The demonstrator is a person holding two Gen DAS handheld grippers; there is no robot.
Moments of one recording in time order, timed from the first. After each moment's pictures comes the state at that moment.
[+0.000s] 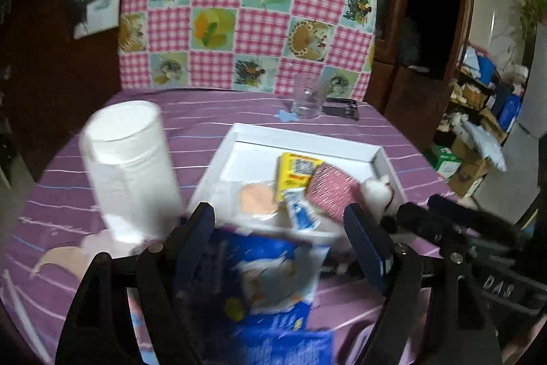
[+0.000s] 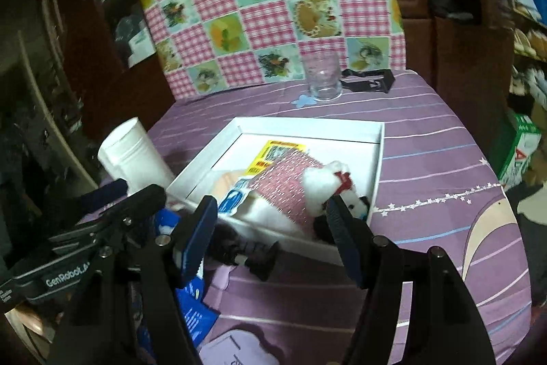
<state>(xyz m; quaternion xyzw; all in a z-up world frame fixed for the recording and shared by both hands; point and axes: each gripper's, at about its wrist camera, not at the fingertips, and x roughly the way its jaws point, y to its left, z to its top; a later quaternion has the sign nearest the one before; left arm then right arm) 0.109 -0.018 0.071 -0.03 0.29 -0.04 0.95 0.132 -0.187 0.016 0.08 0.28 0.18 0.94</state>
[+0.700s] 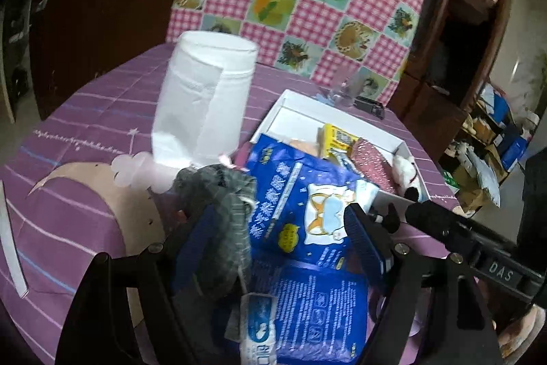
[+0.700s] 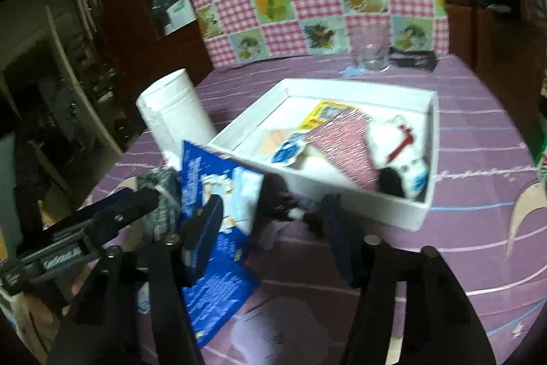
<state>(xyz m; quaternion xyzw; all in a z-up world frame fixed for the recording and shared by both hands) 0.057 0.048 0.029 -0.14 0.31 -0.01 0.94 0.114 -0.153 -0.012 0.06 0.31 0.26 0.91</state>
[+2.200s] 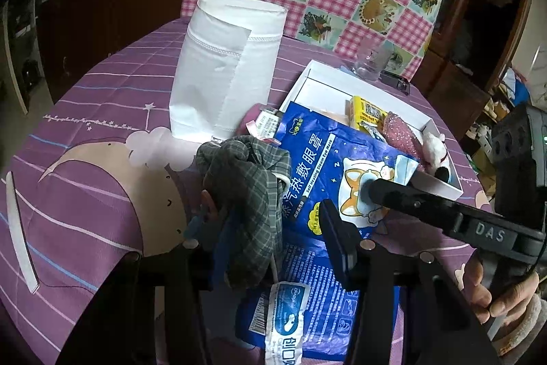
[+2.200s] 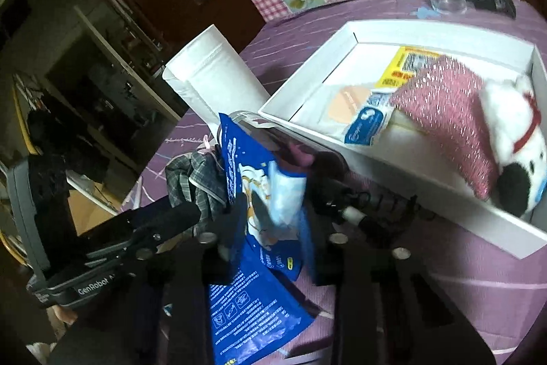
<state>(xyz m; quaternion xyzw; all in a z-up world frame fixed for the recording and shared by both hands) 0.070 0.055 0.011 -0.12 0.37 0.02 0.92 0.171 -0.115 -0.043 0.12 0.40 0.40 0.82</state>
